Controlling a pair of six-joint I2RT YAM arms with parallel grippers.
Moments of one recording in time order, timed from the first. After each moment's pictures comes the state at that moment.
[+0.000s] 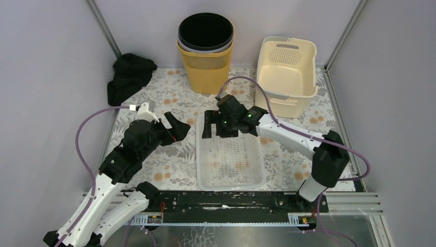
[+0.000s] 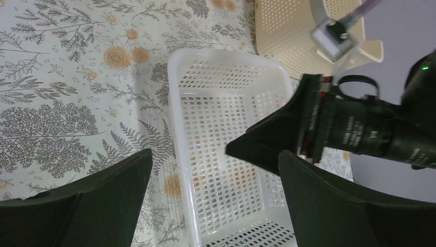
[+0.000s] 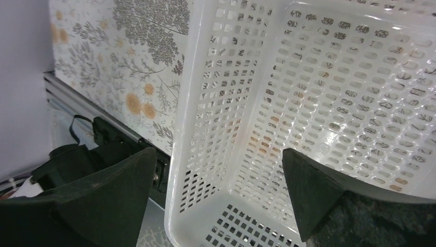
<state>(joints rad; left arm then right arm) -0.54 0.65 0.87 -0.63 -0.11 -0.71 0.86 1.61 1.31 -0.53 -0.14 0.73</state>
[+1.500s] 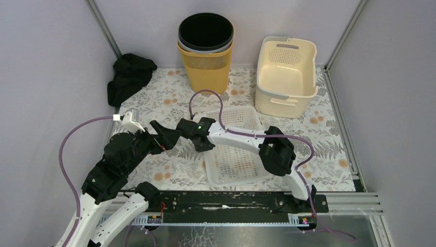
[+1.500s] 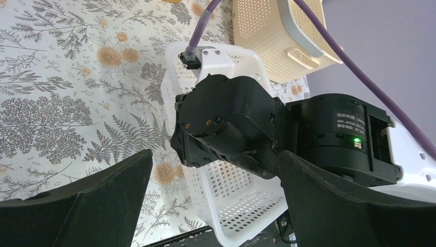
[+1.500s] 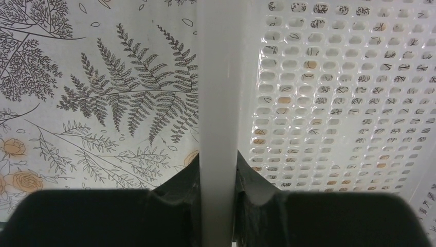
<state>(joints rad) -0.54 0.48 0.92 -0.75 -0.09 -0.73 1.14 2.16 1.84 -0.99 0.37 0.86</state>
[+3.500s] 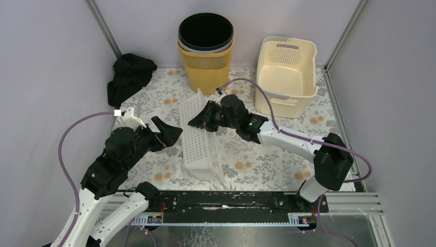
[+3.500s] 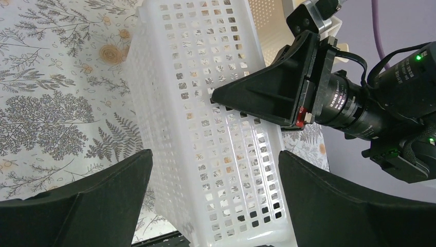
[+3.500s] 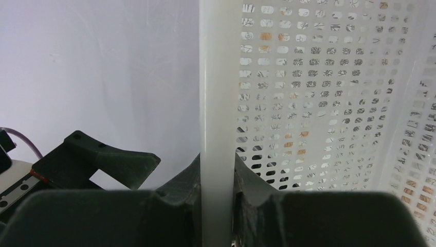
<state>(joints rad) -0.54 0.55 1.00 -0.80 -0.09 -0.73 0.91 1.60 1.20 0.06 -0.23 1.19</state>
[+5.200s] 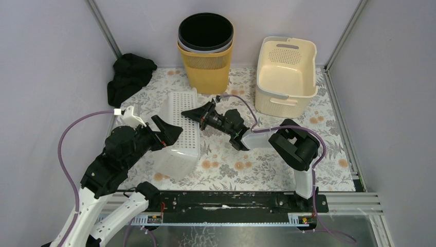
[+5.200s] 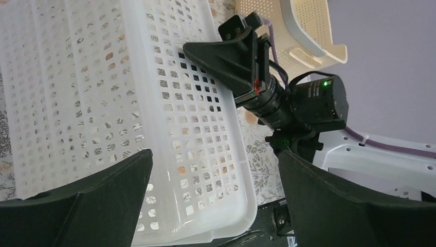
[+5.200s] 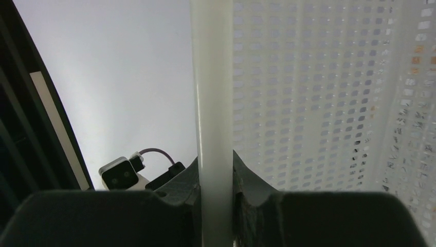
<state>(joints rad) -0.54 0.56 1.01 -0.80 -0.09 -0.73 0.88 1.95 1.04 1.09 -0.24 1.78</state>
